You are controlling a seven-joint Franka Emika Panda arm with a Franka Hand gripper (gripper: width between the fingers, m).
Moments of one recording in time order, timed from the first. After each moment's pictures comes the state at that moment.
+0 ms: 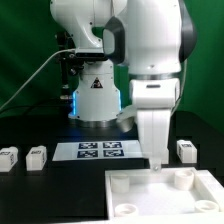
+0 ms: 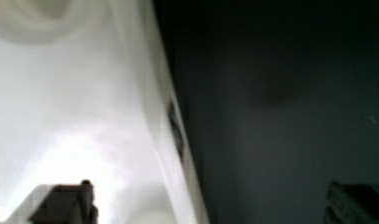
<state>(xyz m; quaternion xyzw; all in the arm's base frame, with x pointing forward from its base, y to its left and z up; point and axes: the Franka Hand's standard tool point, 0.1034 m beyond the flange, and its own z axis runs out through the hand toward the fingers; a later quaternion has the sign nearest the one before) 0.484 0.089 0.040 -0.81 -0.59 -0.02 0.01</state>
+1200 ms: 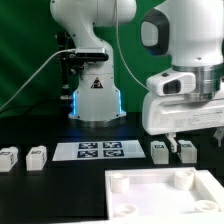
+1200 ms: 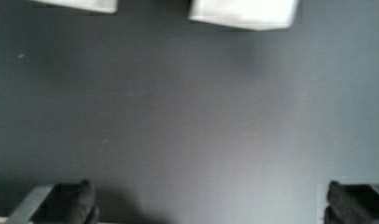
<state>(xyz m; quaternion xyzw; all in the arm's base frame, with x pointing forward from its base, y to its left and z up) 0.444 0.176 0.044 -1.00 -0.03 0.04 0.03</state>
